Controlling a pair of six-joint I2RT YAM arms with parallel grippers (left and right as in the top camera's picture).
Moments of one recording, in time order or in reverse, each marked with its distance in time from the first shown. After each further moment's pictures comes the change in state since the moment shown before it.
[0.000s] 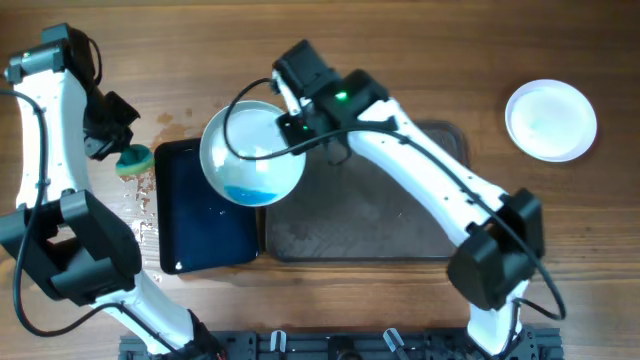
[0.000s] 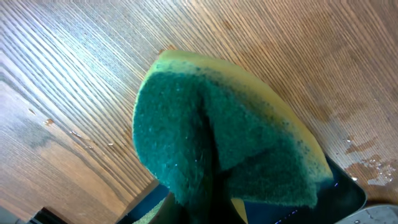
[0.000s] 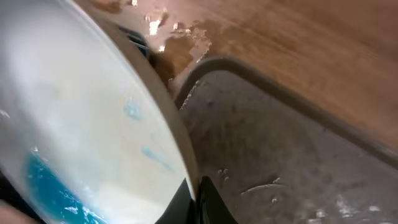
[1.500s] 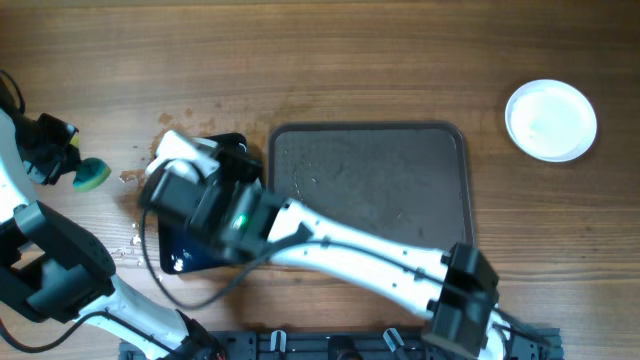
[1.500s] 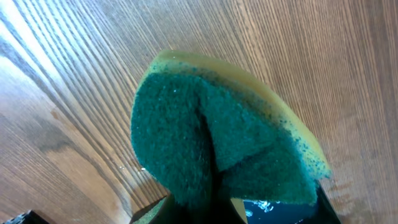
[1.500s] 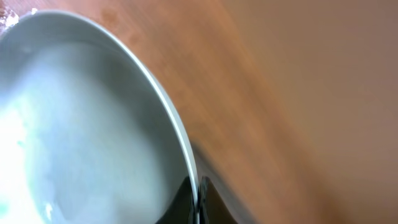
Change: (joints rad) left arm 0.286 0.000 0.000 0.026 0.136 0.033; right arm 0.454 0.028 0.072 0.133 0.752 -0.238
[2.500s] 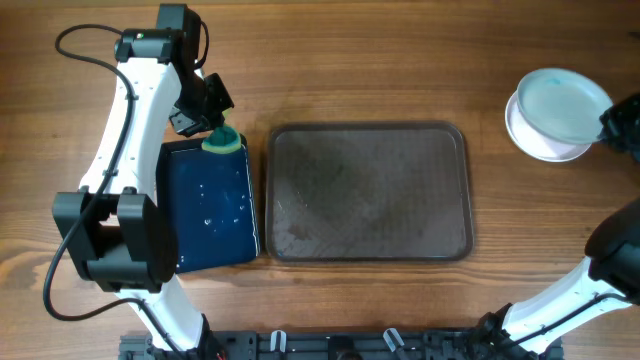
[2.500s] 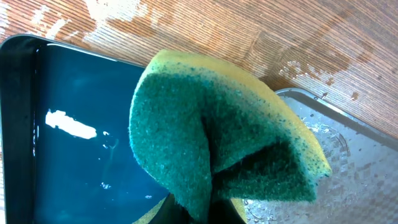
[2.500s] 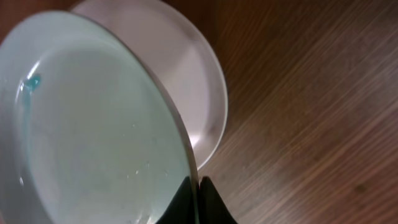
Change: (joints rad) left arm -0.655 0.000 0.000 0.056 0.037 0.001; right arm -1.819 -0.034 -0.221 -0.221 -0.883 0.451
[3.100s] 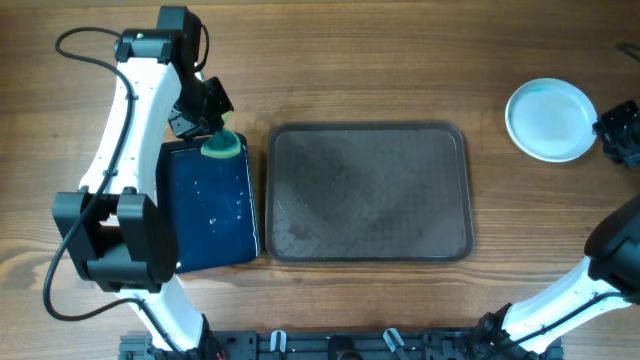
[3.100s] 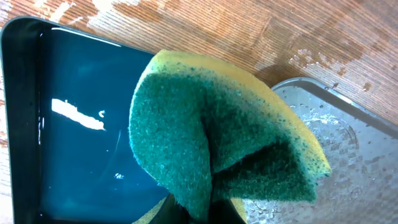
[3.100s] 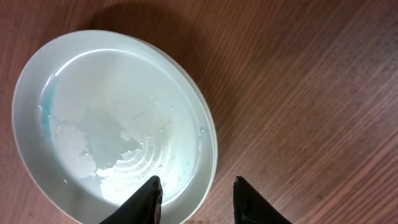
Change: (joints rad) left arm 0.000 0.000 0.000 -0.038 0.000 0.000; right arm 0.005 0.002 -0.106 0.189 0.070 0.056
